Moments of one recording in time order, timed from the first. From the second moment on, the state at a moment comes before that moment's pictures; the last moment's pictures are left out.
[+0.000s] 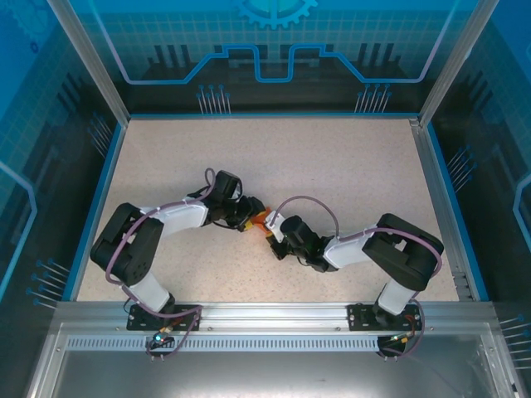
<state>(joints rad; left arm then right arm) -0.45 1.65 0.85 -0.15 0.46 -1.17 0.92 1.69 0.55 0.47 0.10 0.04</state>
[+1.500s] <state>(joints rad) -0.43 1.51 0.85 -0.37 0.30 -1.11 0.93 1.64 0.65 0.18 0.16 0.07</state>
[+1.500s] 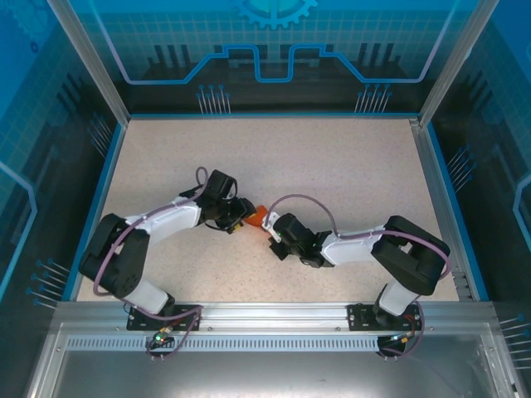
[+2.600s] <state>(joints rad) -0.44 1.65 0.89 -0.24 0.38 -1.12 0.67 1.74 0.72 0.21 -0.40 0.55</state>
